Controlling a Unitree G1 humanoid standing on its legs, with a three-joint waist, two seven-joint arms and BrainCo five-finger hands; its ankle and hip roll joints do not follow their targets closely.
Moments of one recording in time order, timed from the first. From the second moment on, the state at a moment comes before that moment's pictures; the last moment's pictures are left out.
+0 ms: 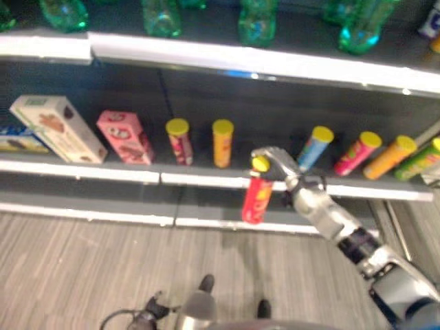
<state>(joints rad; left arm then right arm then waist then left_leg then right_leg) 0.02 0.31 -0.32 1.24 0.14 -0.13 0.18 -0.62 -0.39 0.62 0.41 -0.51 -0.06 -0.24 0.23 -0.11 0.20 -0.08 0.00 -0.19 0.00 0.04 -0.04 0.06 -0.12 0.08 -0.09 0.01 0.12</state>
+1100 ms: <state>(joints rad) -0.14 0.29 -0.51 1.20 0.13 -0.18 0.29 -0.97 -0.41 0.61 0.89 -0.68 0.14 -0.63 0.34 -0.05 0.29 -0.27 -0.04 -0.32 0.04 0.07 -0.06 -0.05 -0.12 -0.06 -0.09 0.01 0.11</state>
